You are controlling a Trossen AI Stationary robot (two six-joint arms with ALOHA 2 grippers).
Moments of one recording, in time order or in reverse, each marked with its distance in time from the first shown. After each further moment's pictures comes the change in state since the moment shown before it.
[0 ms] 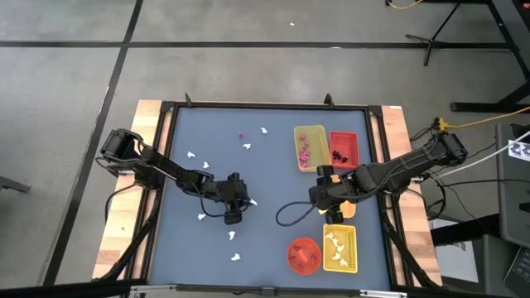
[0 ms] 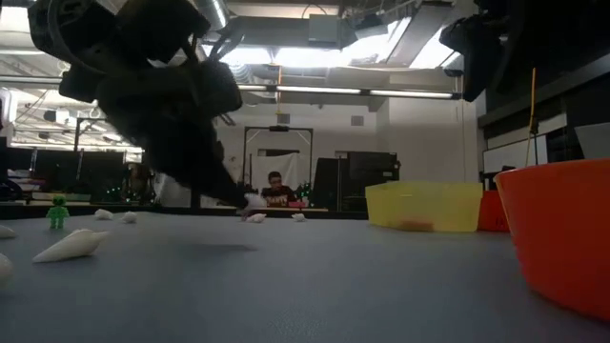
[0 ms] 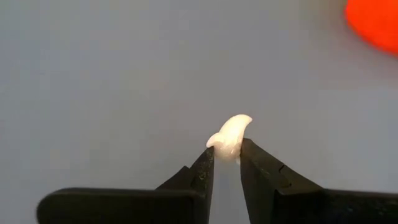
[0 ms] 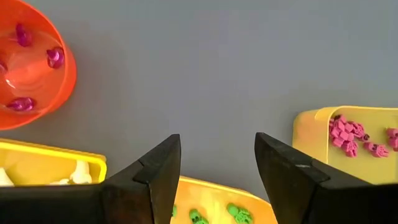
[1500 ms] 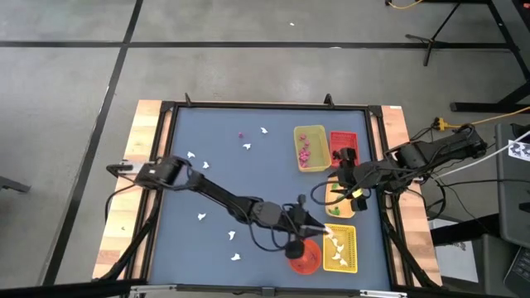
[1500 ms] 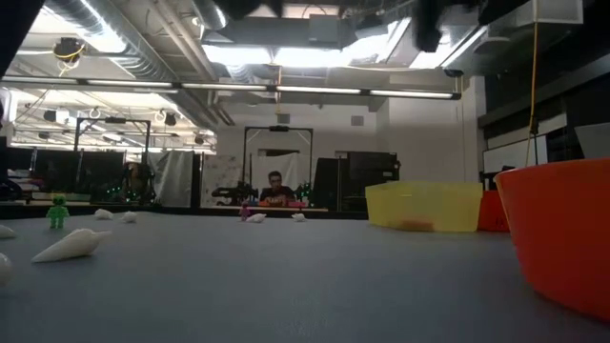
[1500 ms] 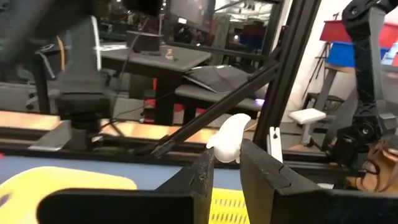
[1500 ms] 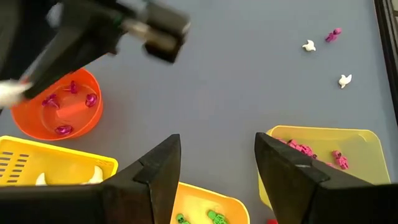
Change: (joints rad) left arm -0.105 0.570 0.939 0.344 -0.047 0.183; right arm 0.000 -0.350 0.000 -0.029 0.035 -0.053
